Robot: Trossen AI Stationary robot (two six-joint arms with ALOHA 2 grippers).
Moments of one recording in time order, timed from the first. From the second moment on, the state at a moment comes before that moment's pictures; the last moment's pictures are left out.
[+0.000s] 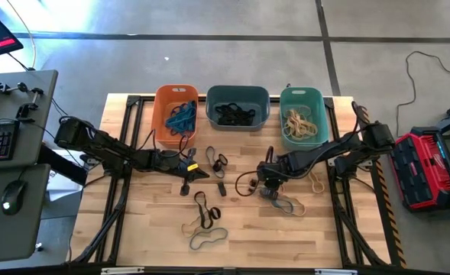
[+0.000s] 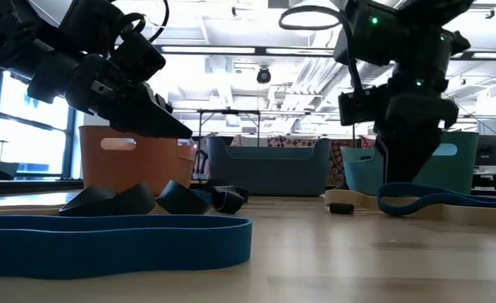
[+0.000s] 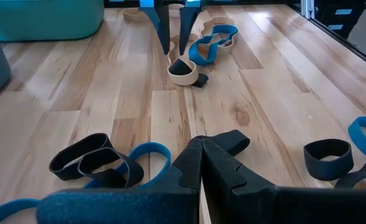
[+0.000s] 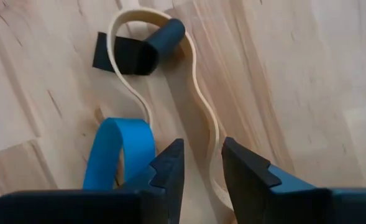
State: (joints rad) left arm -0.09 1.46 0.35 0.70 0.01 0.00; right arm 0.15 1.59 0.81 -0.51 0.03 0.50
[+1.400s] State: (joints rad) left arm -0.09 1.46 0.35 0.70 0.01 0.00; right arm 0.26 1.59 1.27 -0.80 0.41 0.37
